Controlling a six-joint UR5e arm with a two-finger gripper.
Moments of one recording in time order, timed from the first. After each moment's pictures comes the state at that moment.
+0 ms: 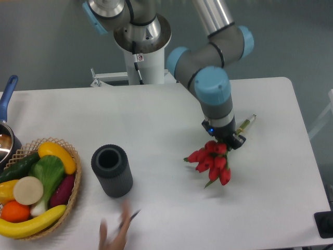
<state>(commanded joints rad) 2.57 -2.01 -1.77 -0.79 1.77 1.31</state>
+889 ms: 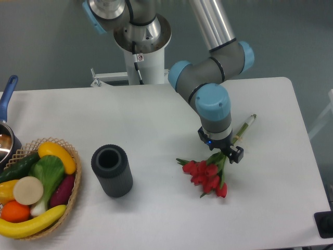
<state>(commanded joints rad) 2.59 -1.92 -1.76 -0.79 1.62 1.29</state>
